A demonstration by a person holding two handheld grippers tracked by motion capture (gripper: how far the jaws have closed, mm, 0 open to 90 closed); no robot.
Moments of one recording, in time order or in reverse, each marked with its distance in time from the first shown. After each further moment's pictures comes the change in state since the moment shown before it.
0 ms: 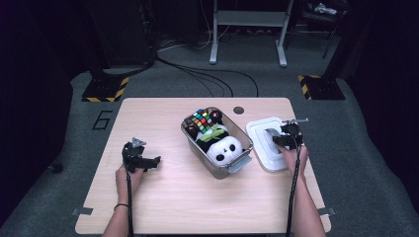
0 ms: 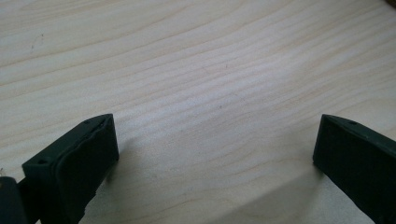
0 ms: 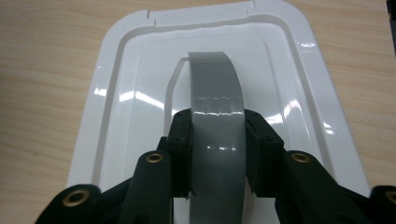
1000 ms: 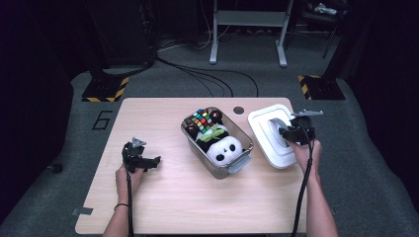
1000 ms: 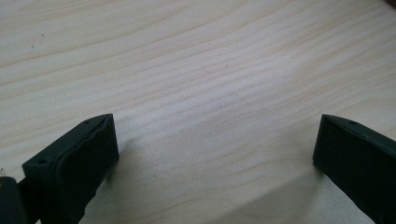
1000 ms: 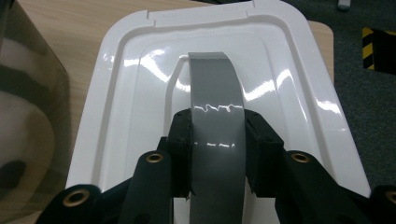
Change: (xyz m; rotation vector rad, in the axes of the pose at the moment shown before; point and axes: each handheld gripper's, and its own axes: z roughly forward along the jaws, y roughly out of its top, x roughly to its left) left arm 0.000 0.000 0.000 0.000 0.000 0.002; right arm 0.010 0.023 -0.079 -0.102 0.025 -0.106
